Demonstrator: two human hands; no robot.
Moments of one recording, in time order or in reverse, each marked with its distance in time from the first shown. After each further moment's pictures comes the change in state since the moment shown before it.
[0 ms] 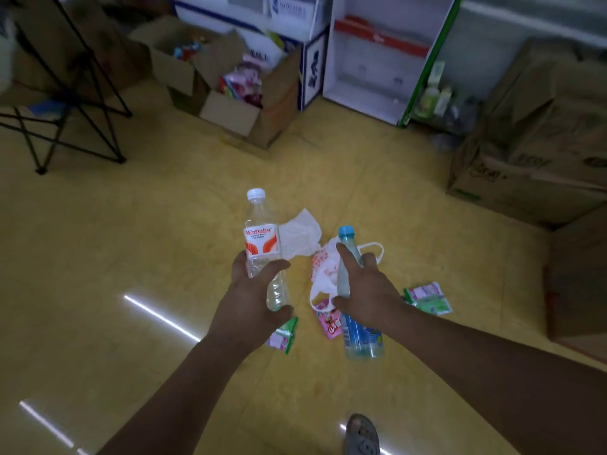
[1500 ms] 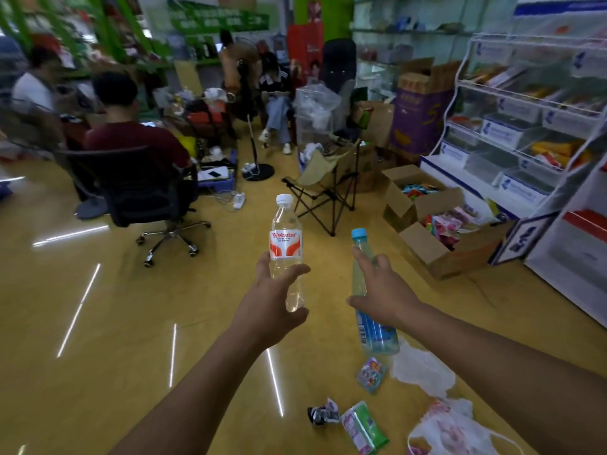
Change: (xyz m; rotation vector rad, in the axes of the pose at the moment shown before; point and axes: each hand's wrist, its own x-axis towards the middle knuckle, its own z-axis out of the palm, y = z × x) left_hand -0.216 0.119 -0.272 0.205 0.633 -0.417; right_hand -0.092 -0.311 -0.186 -0.171 -0.019 -0.805
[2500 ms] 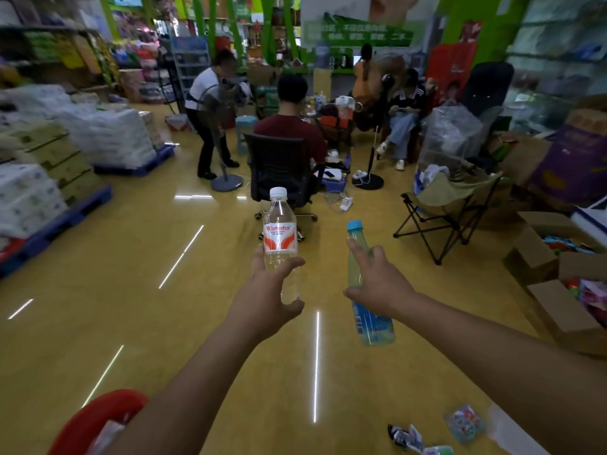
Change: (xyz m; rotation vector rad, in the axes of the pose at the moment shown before) left_hand -0.204 -0.209 -0.188 0.036 0.255 -0.350; right_hand -0.024 -0.340 0.101 -0.081 -0.106 -0.390
